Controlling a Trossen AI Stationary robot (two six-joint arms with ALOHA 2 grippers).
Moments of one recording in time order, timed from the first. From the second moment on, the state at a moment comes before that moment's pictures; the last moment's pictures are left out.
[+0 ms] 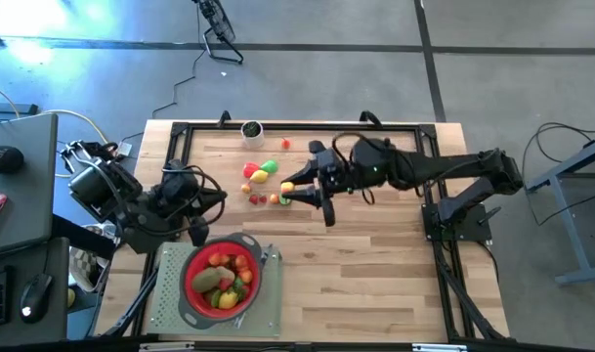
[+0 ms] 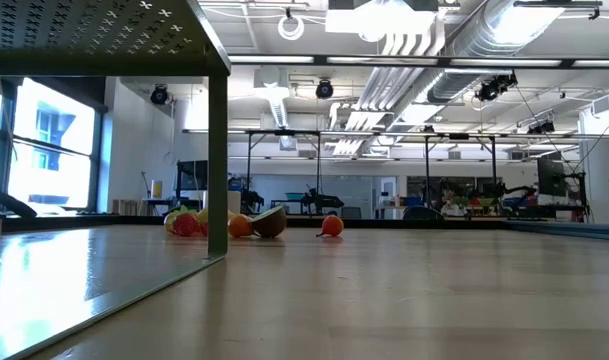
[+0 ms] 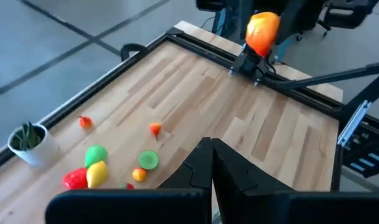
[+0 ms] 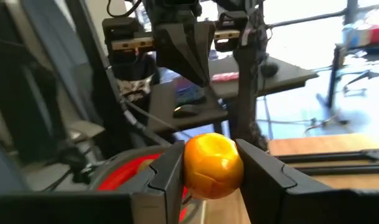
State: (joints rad) left arm -0.69 1.34 1.93 -1.46 -0.91 -1.00; right arm 0.05 1.51 1.51 -0.04 -0.13 0.20
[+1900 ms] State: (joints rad) left arm -0.06 1.01 1.05 -0.04 -0.05 -0.93; right arm 0.17 1.51 1.51 -0.10 0.15 0.06
